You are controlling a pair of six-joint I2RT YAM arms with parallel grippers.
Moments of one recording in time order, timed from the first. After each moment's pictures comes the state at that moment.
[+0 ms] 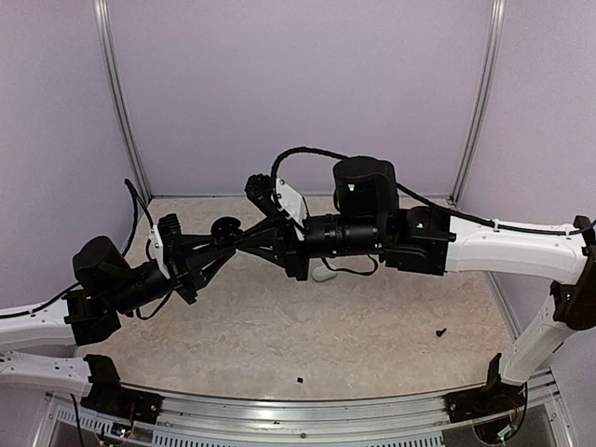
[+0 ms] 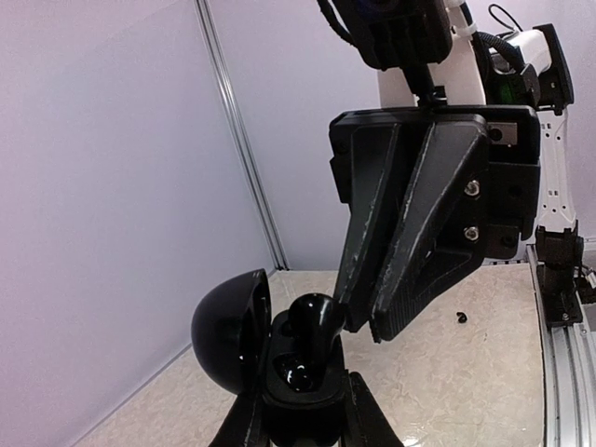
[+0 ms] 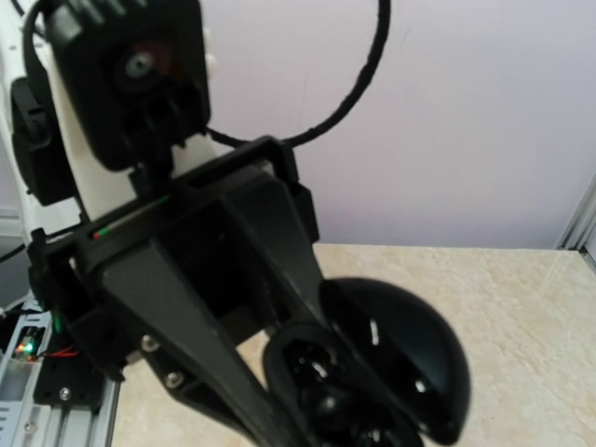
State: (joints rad) left arm -0.93 0.82 0.47 0.53 0.14 0.25; right arm 1.17 1.58 1.39 0.00 -0.28 -0.21
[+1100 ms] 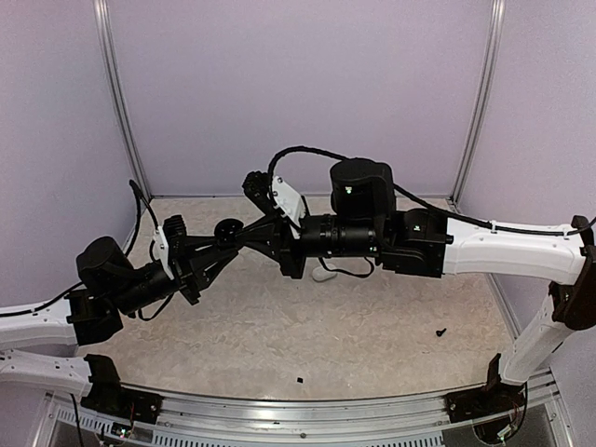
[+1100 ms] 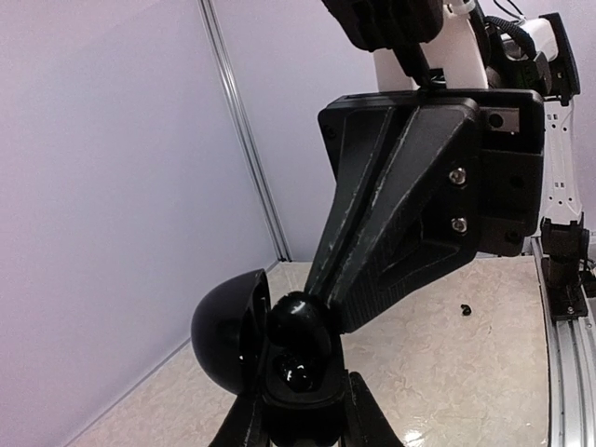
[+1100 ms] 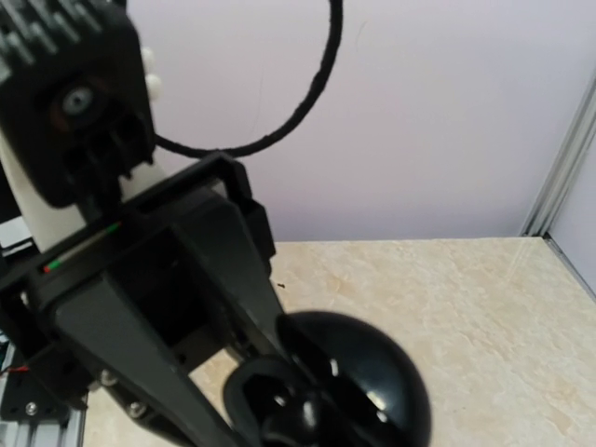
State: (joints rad) left arm -0.93 0.84 0.47 0.53 0.12 0.27; right arm 1.18 1.59 1.40 0.02 -0.18 -0.19
